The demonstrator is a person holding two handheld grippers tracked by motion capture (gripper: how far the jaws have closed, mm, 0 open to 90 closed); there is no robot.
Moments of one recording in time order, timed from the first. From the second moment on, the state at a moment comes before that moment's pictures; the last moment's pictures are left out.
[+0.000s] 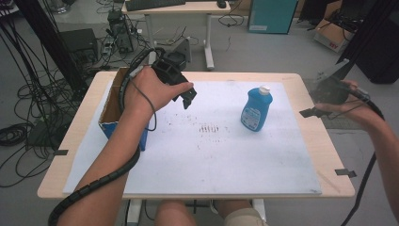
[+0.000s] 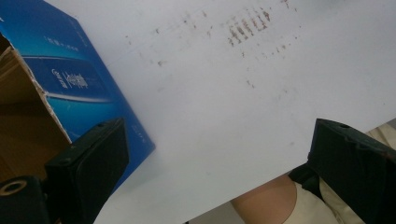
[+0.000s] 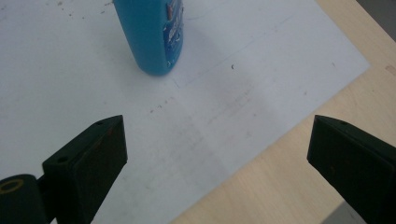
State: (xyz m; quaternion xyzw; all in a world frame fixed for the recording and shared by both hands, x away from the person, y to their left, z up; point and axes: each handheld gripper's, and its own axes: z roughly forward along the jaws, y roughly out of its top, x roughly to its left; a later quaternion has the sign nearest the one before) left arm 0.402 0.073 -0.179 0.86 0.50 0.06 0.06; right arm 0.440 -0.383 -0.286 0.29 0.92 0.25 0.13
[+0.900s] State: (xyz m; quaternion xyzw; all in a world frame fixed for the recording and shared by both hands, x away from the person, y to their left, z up) left arm 0.403 0.079 -0.196 0.87 0.49 0.06 0.05; right arm 0.431 -0.314 -0.383 0.30 0.85 0.40 0.19
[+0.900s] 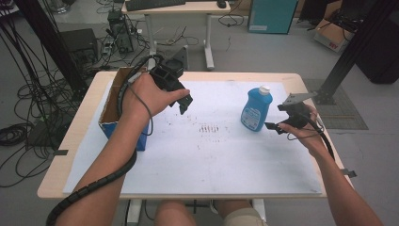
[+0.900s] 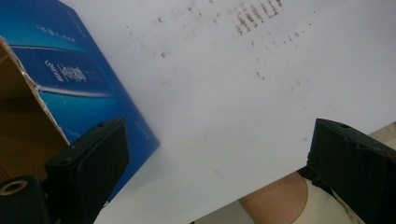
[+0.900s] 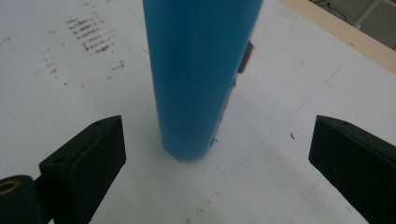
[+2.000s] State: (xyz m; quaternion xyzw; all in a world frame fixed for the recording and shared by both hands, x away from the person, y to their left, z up) left arm 0.405 0.077 -0.202 0.87 0.50 0.06 0.04; right arm 0.436 -0.274 -0.410 0.34 0.74 0.52 0.25
